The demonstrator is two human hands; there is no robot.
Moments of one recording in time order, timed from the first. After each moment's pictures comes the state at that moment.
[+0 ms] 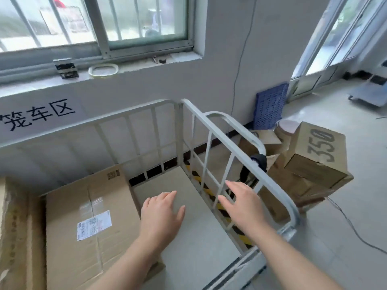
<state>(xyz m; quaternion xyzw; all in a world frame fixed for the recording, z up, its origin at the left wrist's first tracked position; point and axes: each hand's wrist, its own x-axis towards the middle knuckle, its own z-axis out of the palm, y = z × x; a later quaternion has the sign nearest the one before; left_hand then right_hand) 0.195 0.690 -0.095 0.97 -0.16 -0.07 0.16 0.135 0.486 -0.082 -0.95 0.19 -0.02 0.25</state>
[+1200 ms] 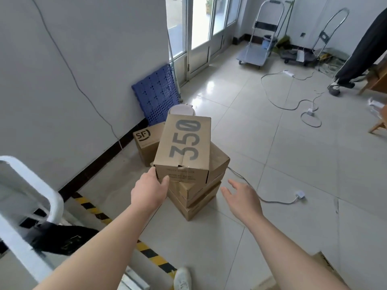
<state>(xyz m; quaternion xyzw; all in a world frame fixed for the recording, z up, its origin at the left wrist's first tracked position) 0.179 0.075 -0.125 0.93 -0.23 -0.21 0.22 -0.010 -0.067 -0.139 -0.80 0.51 -0.02 0.30</state>
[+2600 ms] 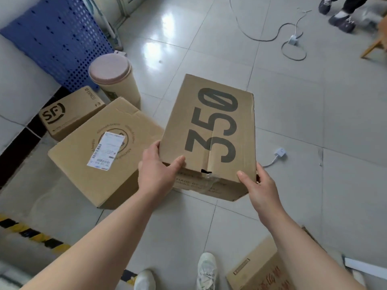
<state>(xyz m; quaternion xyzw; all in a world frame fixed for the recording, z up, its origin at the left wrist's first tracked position) 0.090 -0.244 -0.330 0.86 -0.25 -0.28 0.34 -0.134 -0.329 -0.344 -0.54 0.58 -0.21 0.58</state>
